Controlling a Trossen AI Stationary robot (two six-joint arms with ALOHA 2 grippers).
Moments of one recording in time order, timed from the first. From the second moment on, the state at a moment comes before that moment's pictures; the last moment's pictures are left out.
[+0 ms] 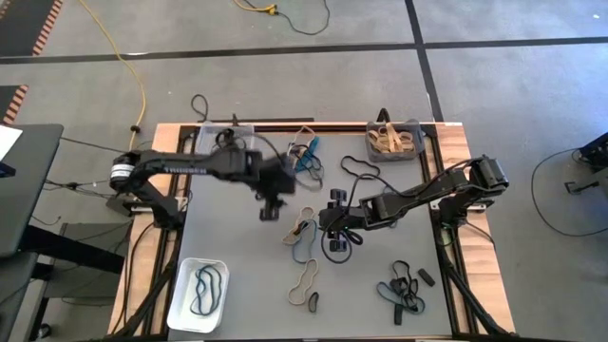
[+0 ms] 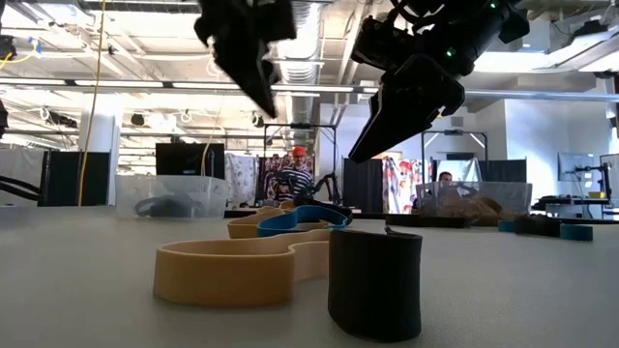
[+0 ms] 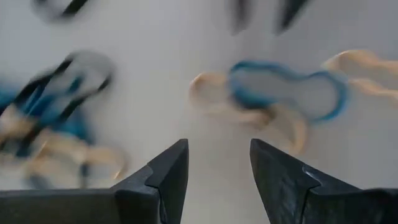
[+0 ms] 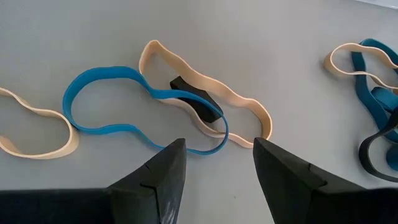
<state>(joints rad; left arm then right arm) 0.10 1.60 1.34 -0.81 0.07 0.19 0.19 1.64 0.98 -0.17 0.29 0.05</state>
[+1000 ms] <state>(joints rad) -0.26 2.03 1.34 -0.50 0.16 0.25 0.19 1.64 0.98 -0.17 0.29 0.05</state>
